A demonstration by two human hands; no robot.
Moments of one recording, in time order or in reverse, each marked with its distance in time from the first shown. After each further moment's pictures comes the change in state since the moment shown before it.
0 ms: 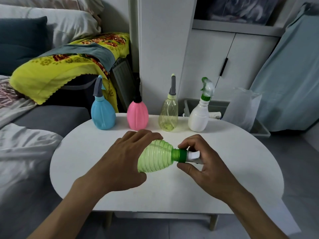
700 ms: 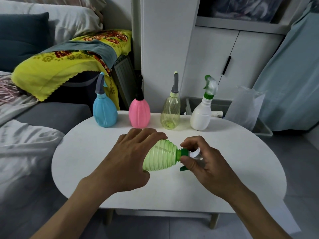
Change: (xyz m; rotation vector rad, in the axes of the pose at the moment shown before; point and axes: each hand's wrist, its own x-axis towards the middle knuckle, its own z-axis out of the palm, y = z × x) left_hand -0.002 0.011 0.003 0.096 0.066 0.023; right_hand 0.002 -0.002 0.000 0.104 -0.017 0.039
